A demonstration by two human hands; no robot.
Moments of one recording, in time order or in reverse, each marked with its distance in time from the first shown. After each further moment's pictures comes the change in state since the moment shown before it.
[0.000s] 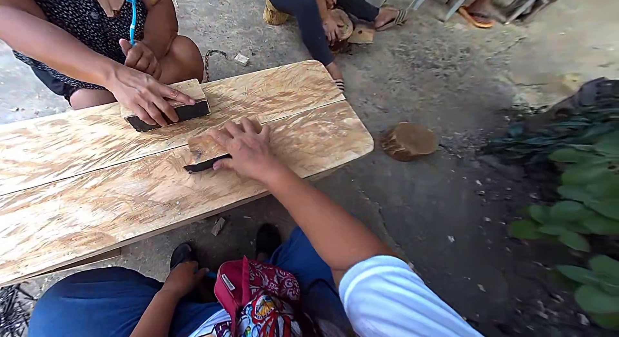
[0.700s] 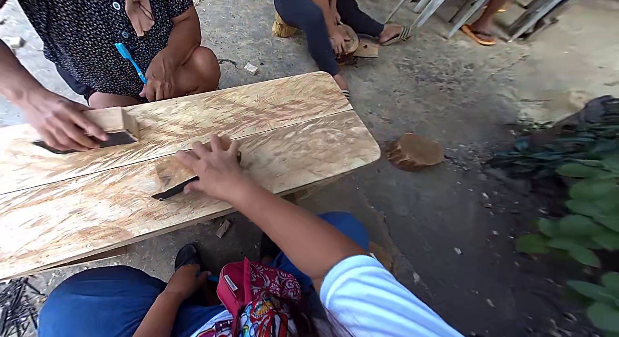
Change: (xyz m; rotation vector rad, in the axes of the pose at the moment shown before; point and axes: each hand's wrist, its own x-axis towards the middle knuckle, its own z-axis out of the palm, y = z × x) left_hand -0.008 -0.008 0.001 -0.012 0.011 0.000; right_hand 0.023 -0.073 0.027 -0.005 -0.046 -0.113
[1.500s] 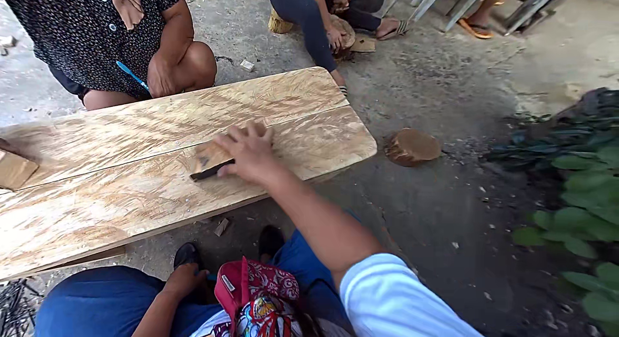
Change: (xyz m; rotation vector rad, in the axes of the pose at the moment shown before) left_hand 0.001 0.000 0.003 -0.002 0.011 -0.003; right_hand -0.030 0.061 -0.018 0.006 0.054 0.128
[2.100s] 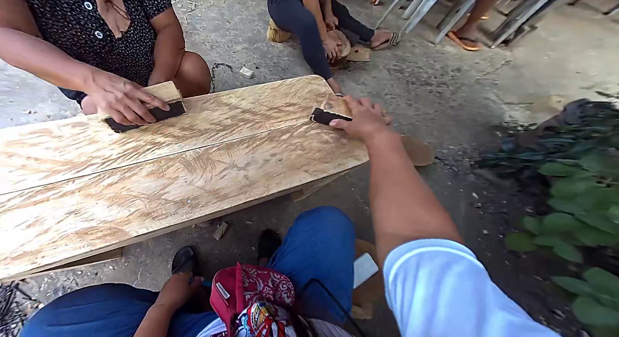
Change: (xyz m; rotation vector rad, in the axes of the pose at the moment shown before) left_hand -0.005 -0.018 0.014 -0.065 0.058 -0.023; right_hand -0.044 0.230 -0.072 0.001 0.103 0.667
